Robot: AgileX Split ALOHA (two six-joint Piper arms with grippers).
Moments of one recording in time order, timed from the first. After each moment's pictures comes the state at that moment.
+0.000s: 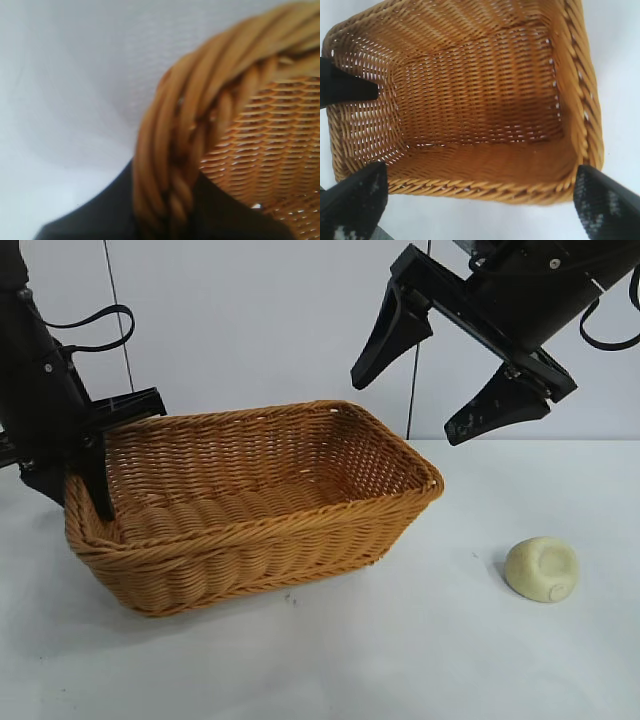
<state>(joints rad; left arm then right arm) -0.24 2.06 -1.50 -0.29 1.07 -0.19 0.23 1.70 -1.20 0.70 0.78 -0.25</state>
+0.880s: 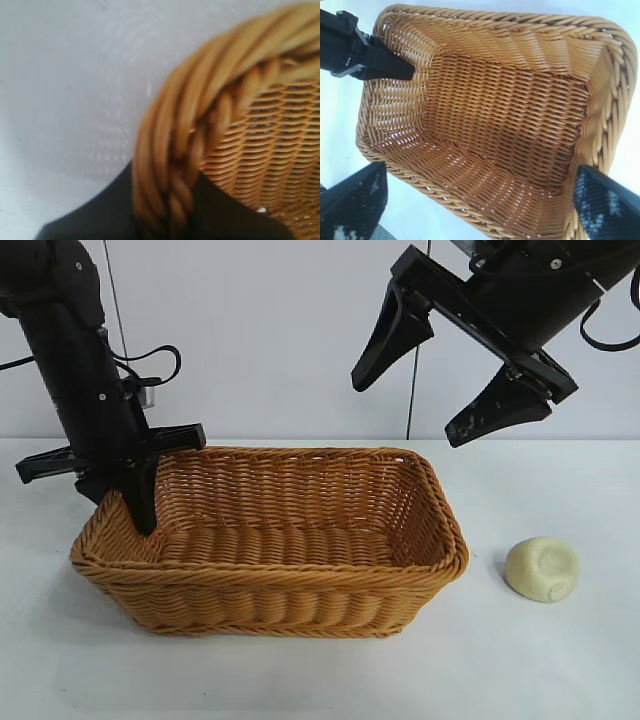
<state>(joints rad) -0.24 2.20 -1.61 -0.28 1.04 -0.11 0.23 1.70 -1.20 0.70 0.78 -0.25</state>
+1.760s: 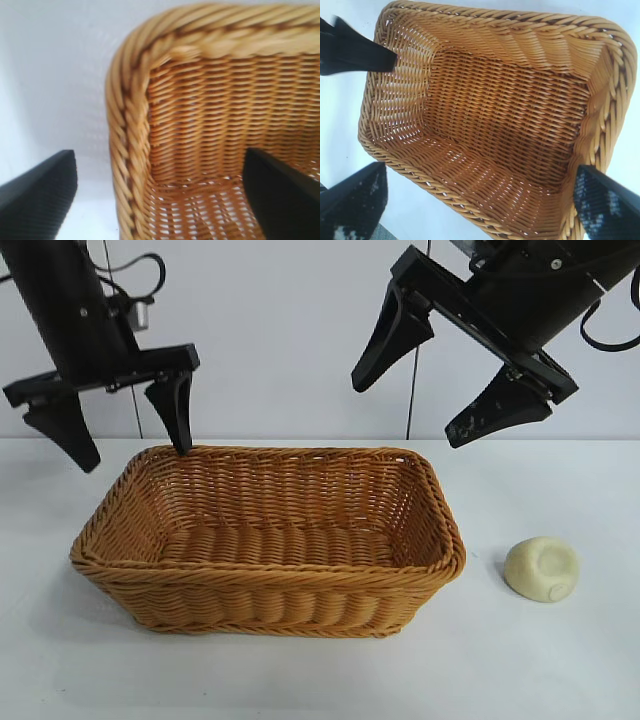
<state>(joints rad) -0.22 2.04 -1.81 -0.10 1.21 -0.09 0.23 1.70 -1.20 0.70 0.78 -0.25</state>
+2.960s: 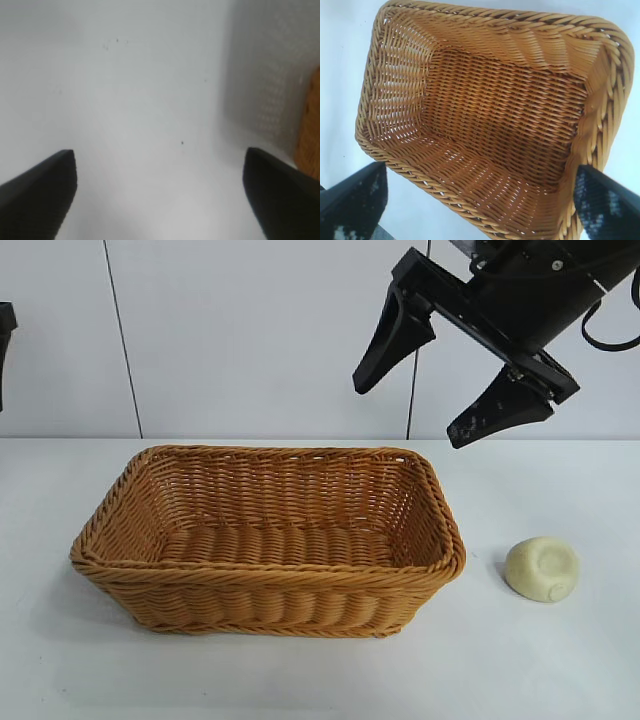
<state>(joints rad) -0.01 1.42 -1.15 0.00 1.21 -0.02 0.23 1.70 -1.20 0.69 0.78 -0.25</state>
